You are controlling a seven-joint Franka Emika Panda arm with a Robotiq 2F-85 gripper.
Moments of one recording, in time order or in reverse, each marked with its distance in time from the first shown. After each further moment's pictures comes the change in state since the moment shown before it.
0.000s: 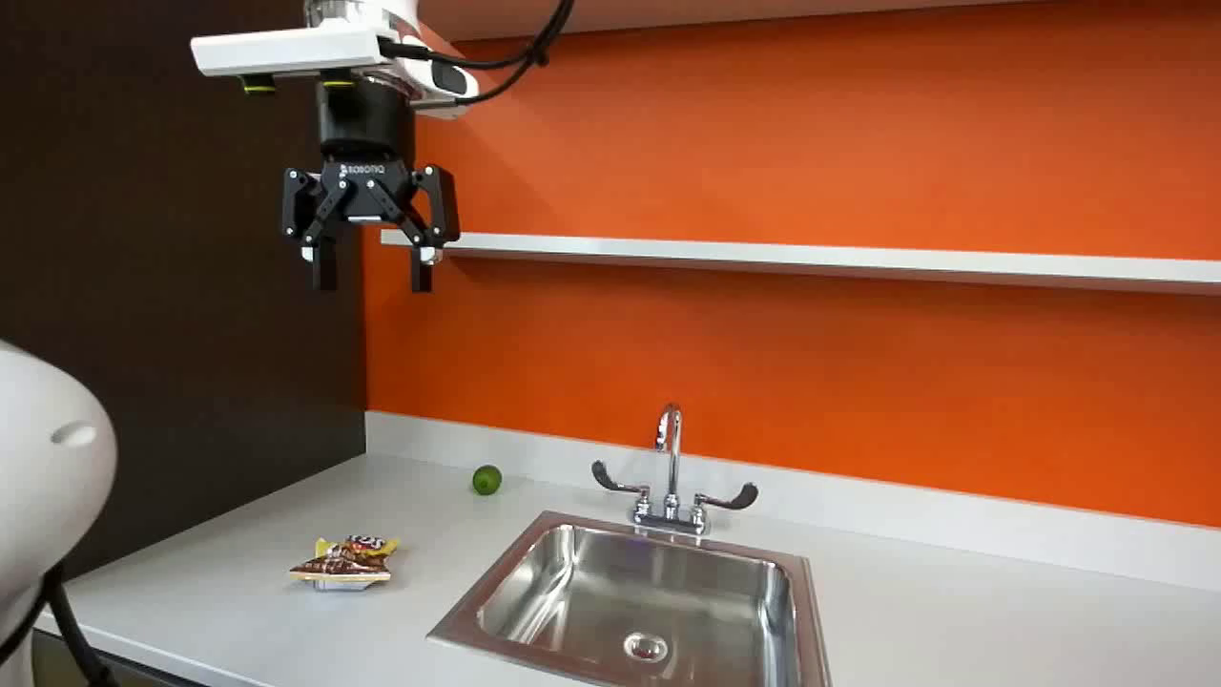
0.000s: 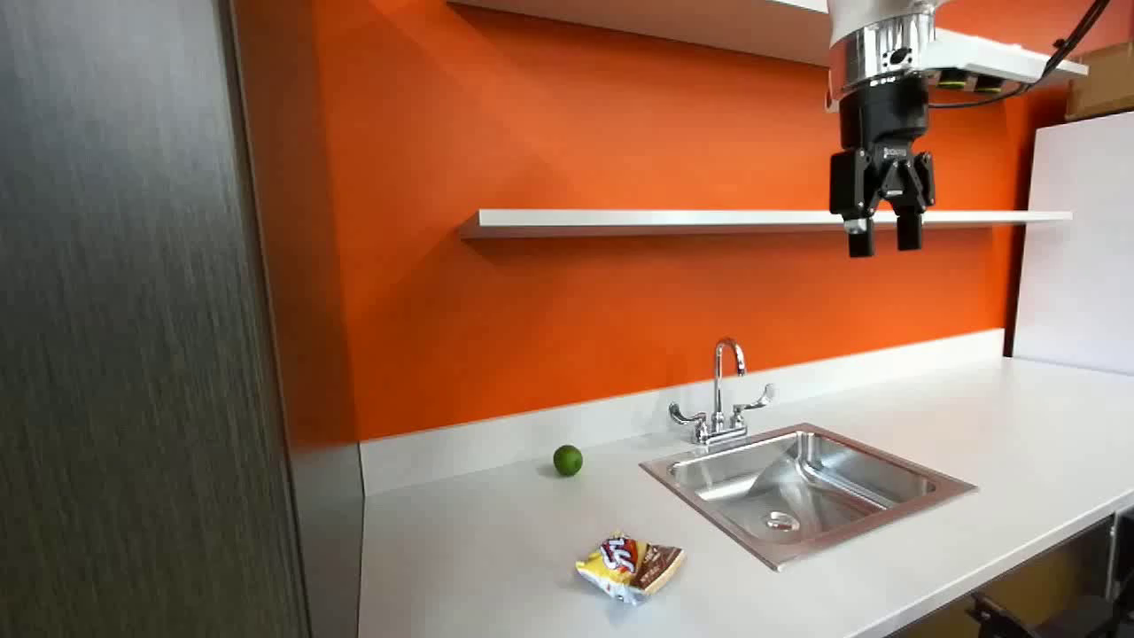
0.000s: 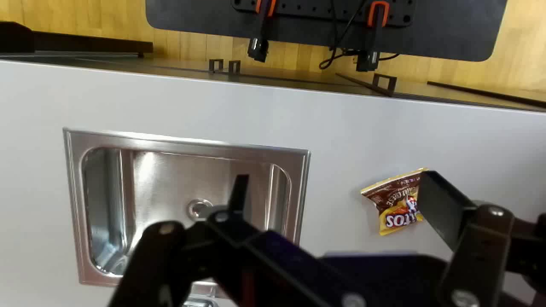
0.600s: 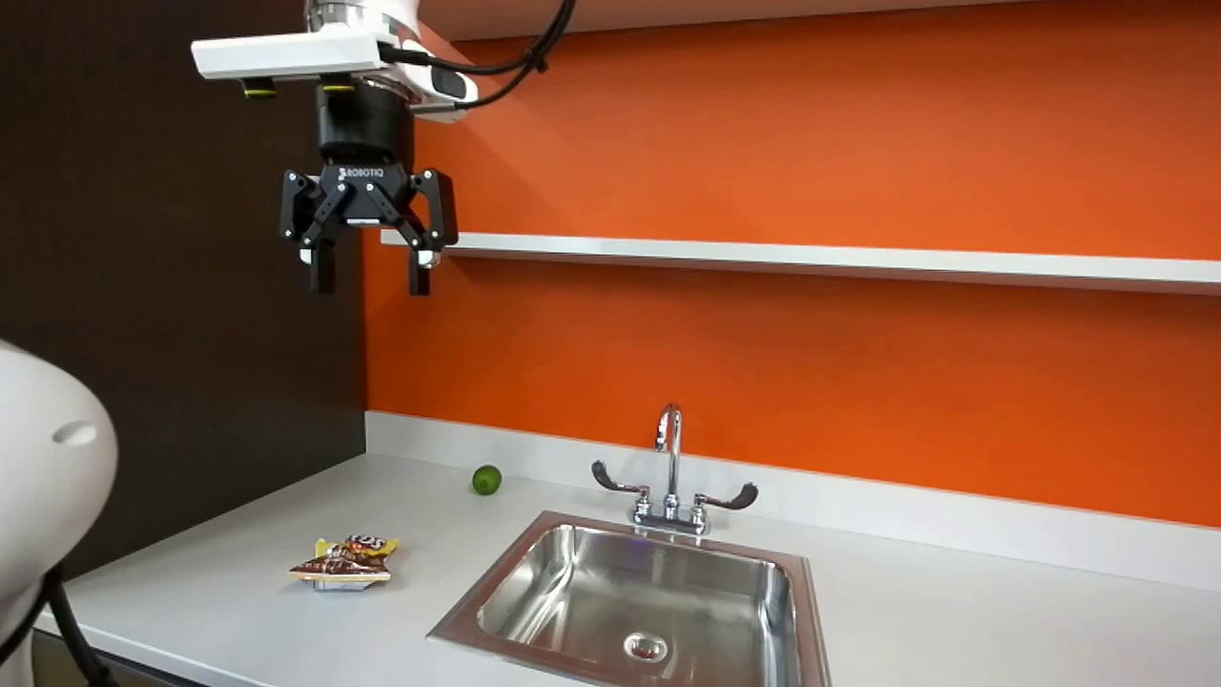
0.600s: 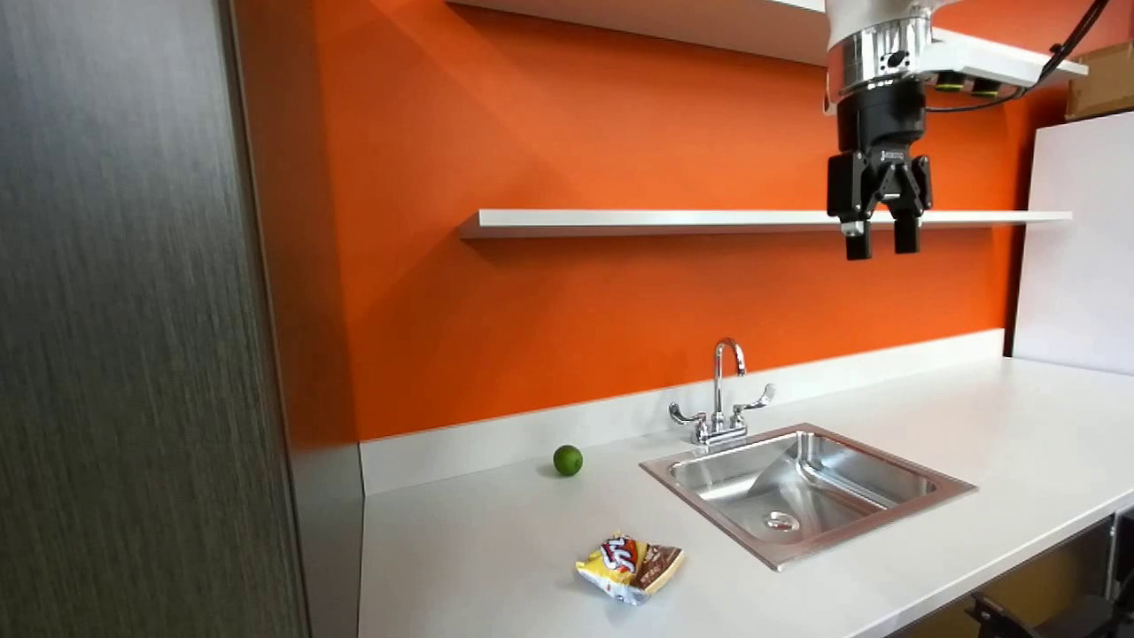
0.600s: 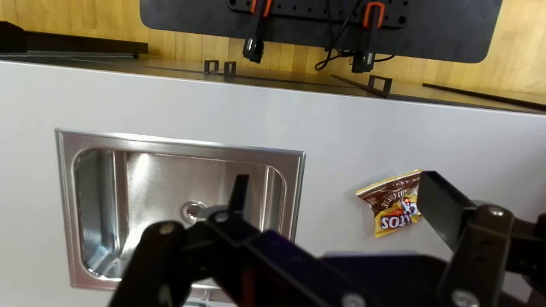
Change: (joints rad) arm 0.005 0.005 -0.001 -0.004 0.010 0.004 0.000
